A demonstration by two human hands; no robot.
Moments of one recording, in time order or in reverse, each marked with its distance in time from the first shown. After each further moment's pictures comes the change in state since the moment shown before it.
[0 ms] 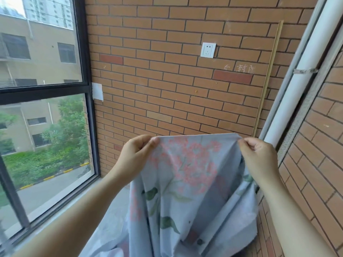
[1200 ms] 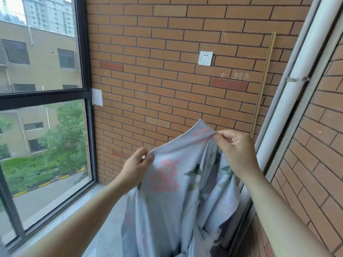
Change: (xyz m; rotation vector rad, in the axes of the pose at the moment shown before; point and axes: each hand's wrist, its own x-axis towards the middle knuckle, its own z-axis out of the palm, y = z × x) left_hand -0.004 -0.039 0.014 0.108 -0.053 -0.253; right_hand 0.003 -0.050 0.015 0.258 -0.161 -0.249
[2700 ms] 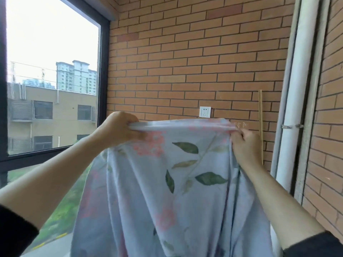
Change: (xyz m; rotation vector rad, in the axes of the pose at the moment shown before) left_hand 0.086 0.175 -0.184 0.482 0.269 0.517; right_hand 0.125 -0.042 -0.040 -0.054 0.344 -0.033
